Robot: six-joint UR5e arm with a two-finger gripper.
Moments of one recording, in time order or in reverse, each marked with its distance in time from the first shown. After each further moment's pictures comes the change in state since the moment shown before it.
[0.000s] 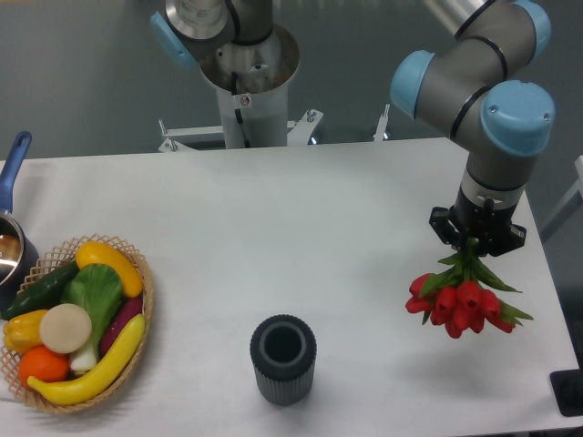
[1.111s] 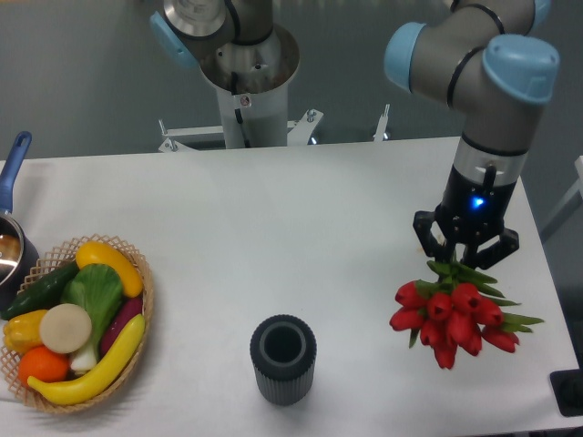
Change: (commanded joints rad) arm -0.026 0.075 0.015 0.250 -0.556 -0.342
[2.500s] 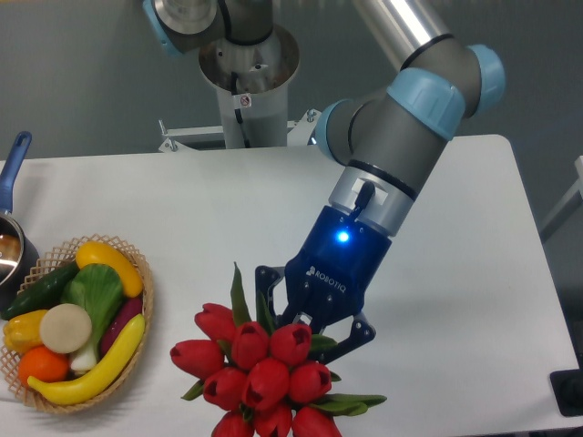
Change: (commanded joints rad) arm -0.203 -0.146 0.123 0.367 -0.379 -0.115
